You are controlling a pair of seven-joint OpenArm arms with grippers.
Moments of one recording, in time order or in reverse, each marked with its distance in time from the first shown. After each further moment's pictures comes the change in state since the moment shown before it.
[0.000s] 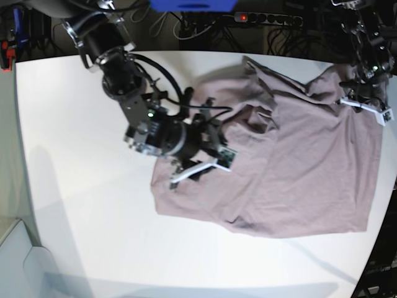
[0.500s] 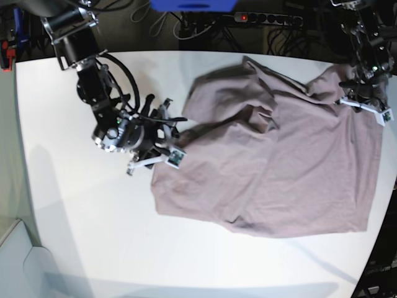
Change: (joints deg) left arm -0.1 0.1 0.0 0.0 0.0 0.0 -0.1; right arm -1.4 6.7 7.2 -14.0 0.0 0.0 7.8
